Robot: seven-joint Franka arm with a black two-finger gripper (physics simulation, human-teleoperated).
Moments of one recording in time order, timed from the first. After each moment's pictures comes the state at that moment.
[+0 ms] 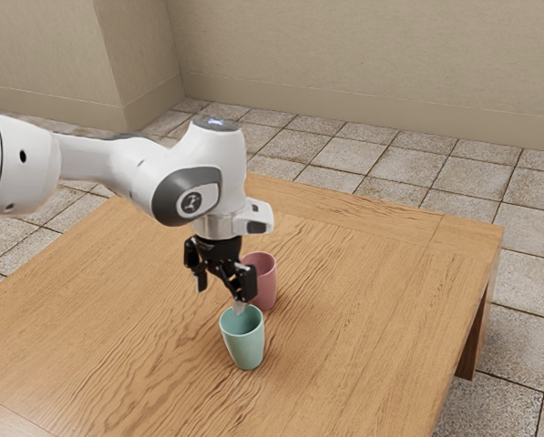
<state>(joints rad) -0.26 0.11 0.00 -2.06 0.05 2.03 -0.10</state>
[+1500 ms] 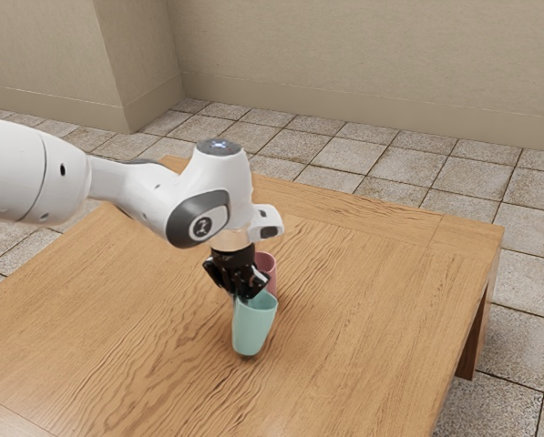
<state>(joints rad) -0.24 0.24 0.01 -2.04 0.06 2.27 -0.27</state>
